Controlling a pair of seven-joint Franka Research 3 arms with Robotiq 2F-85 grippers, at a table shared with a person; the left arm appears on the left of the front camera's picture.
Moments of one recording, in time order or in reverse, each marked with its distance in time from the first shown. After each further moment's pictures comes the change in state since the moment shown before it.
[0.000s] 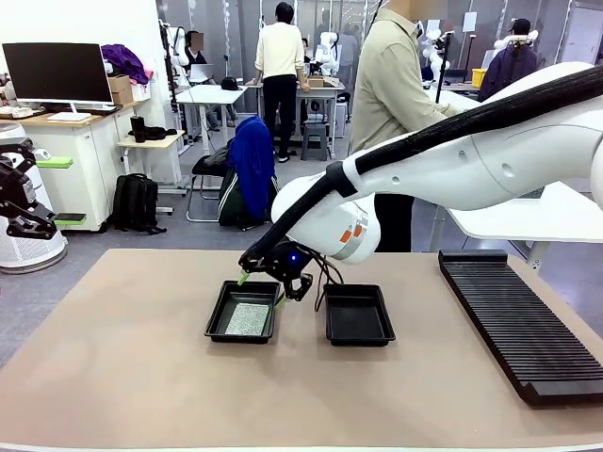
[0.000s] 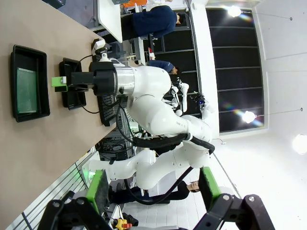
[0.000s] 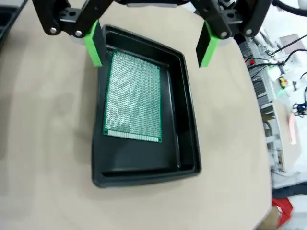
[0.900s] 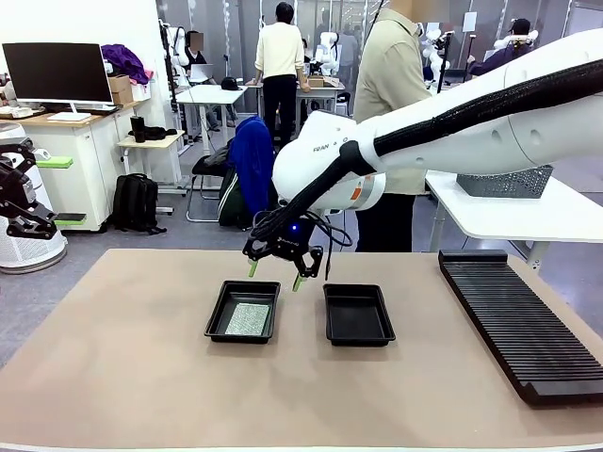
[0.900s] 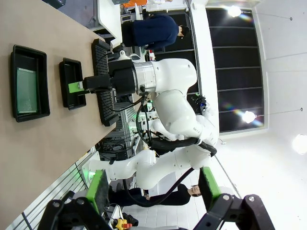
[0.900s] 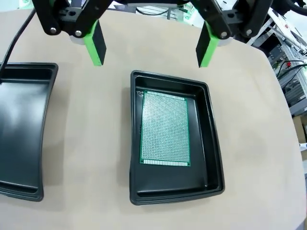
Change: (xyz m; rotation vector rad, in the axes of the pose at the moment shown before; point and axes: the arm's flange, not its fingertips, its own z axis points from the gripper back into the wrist) left arm 0.000 0.000 0.000 0.000 0.000 0.000; right arm -0.004 0.036 0.048 -0.267 0.077 0.029
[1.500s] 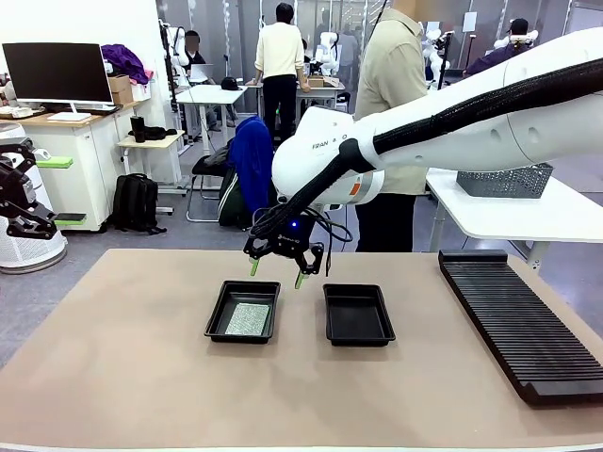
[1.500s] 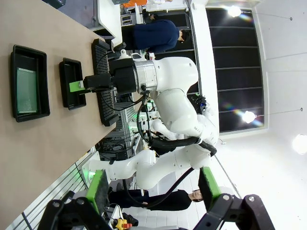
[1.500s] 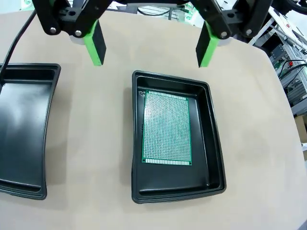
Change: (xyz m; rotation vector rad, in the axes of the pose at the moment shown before) left arm 0.000 0.000 0.000 0.000 0.000 0.000; right arm 0.002 0.002 0.002 -0.014 0.002 0.002
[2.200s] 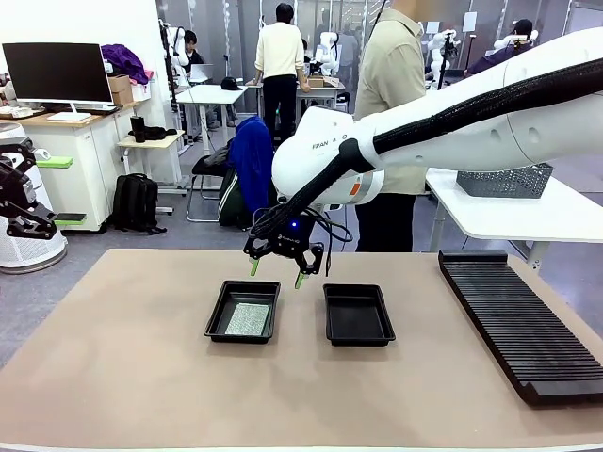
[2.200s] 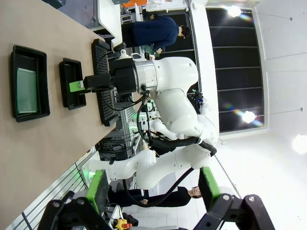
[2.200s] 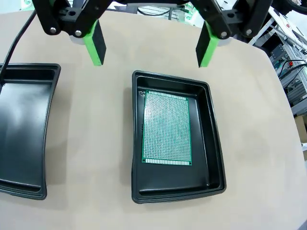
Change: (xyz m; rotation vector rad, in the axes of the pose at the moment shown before) left arm 0.000 0.000 0.000 0.000 0.000 0.000; right arm 0.000 0.000 0.000 0.000 0.000 0.000
